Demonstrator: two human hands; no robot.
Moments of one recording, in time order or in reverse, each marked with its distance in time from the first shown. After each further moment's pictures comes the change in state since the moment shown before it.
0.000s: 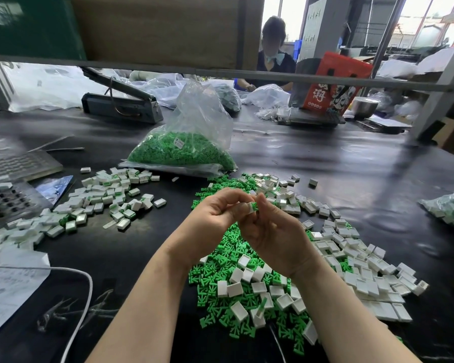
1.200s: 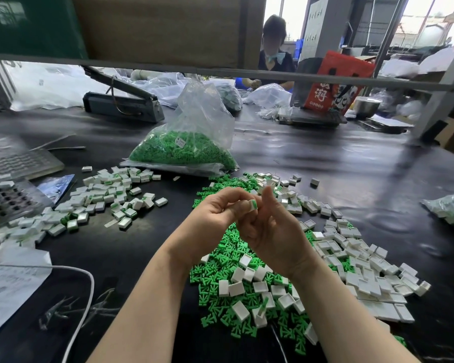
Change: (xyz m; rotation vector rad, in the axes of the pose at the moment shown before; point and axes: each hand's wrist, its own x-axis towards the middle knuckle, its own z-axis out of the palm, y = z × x) left_hand 0.001 -0.003 -0.002 -0.017 -0.018 0.019; right_hand 0.002 0.002 0.010 -0.034 0.049 -0.032
